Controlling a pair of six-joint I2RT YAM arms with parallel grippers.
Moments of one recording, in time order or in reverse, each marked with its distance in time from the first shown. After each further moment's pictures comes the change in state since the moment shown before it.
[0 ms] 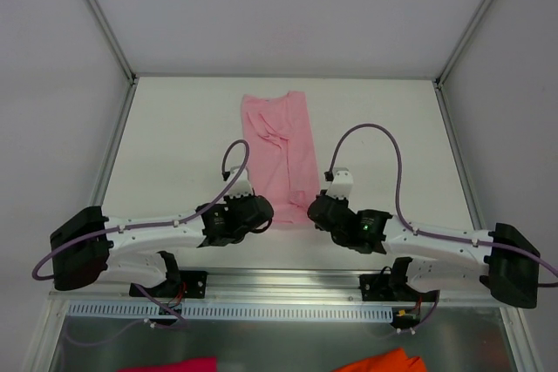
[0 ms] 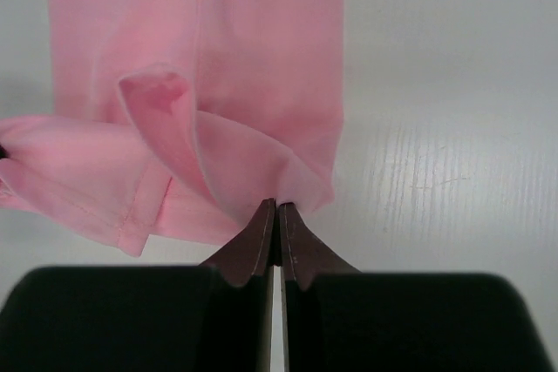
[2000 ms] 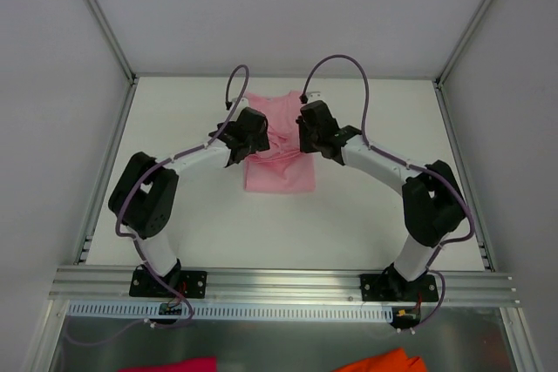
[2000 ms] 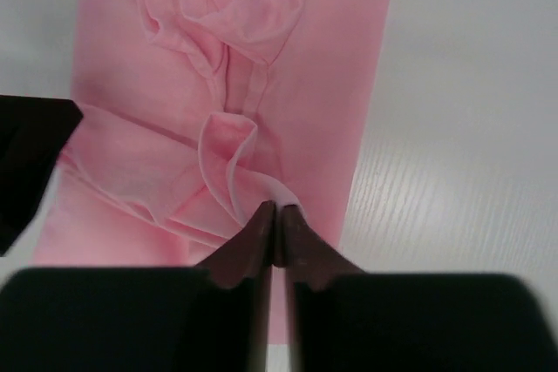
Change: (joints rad) left arm 0.568 0.500 0.522 0.121 0.274 0.481; right arm -0.533 0.631 0.652 0.113 -0.468 -0.552
